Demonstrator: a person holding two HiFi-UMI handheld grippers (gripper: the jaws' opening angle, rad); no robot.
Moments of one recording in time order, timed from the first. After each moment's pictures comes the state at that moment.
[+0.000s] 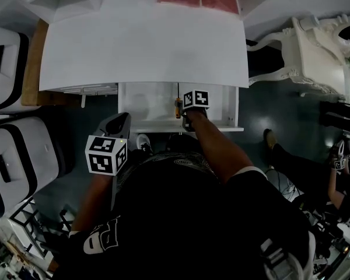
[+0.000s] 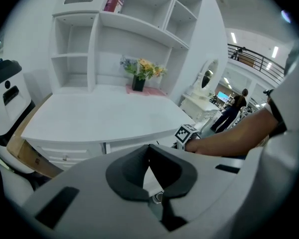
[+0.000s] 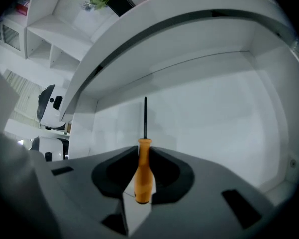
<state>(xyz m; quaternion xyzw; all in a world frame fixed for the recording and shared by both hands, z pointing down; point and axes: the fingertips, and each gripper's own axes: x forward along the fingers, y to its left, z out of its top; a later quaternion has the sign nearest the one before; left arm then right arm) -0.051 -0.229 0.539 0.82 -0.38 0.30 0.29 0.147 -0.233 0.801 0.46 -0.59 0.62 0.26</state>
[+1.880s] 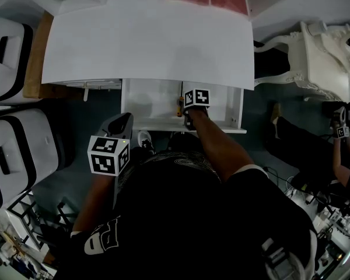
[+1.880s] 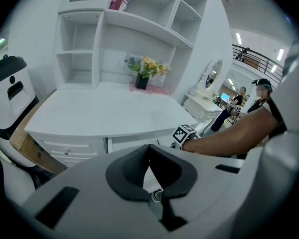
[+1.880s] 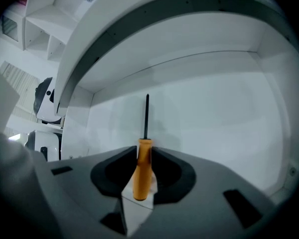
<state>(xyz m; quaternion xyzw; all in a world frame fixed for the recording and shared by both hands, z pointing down) -0.054 -0.222 0.544 0.81 -0.40 0.30 0.31 0.145 -0.234 0.817 0.45 -0.59 0.61 0.29</state>
